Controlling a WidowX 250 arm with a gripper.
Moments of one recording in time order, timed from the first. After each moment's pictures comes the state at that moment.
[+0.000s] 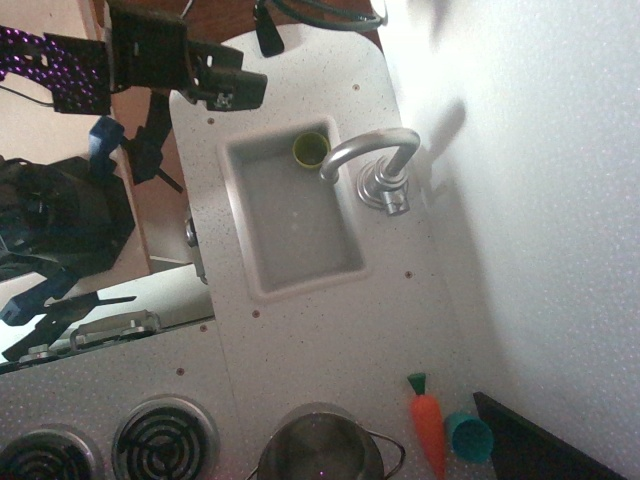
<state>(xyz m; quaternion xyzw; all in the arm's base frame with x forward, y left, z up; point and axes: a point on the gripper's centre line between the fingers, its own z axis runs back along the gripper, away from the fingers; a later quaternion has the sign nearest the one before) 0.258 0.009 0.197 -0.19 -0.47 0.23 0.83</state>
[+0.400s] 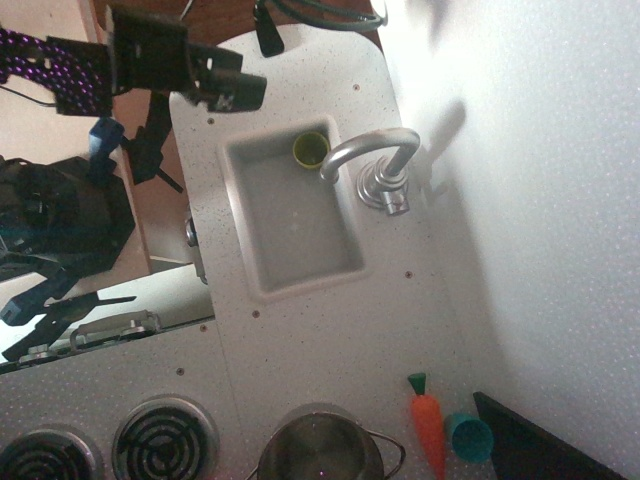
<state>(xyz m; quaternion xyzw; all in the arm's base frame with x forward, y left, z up) 0.261 0.016 0.188 -0.19 -0.46 0.26 0.83</state>
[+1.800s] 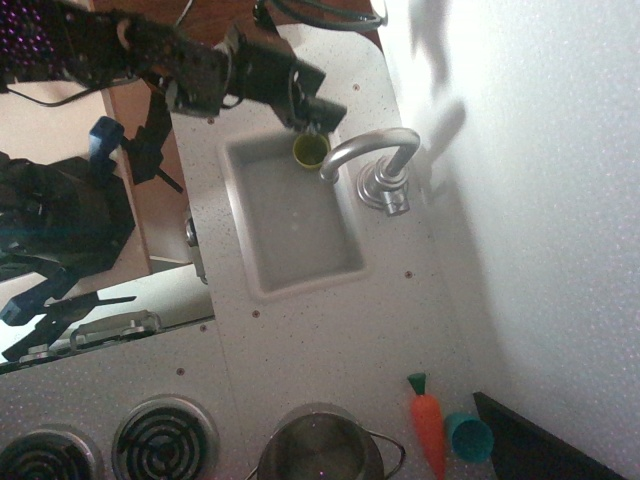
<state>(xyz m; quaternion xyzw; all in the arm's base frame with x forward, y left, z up) 0.322 -0.019 0.166 -0.18 -0.44 0.11 0.87</state>
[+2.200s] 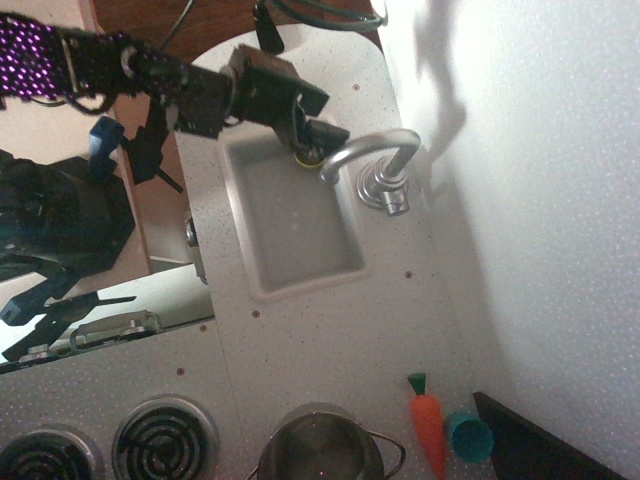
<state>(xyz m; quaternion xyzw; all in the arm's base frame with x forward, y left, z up) 0.321 -0.044 0.168 -0.19 -0.44 0.10 0.87</state>
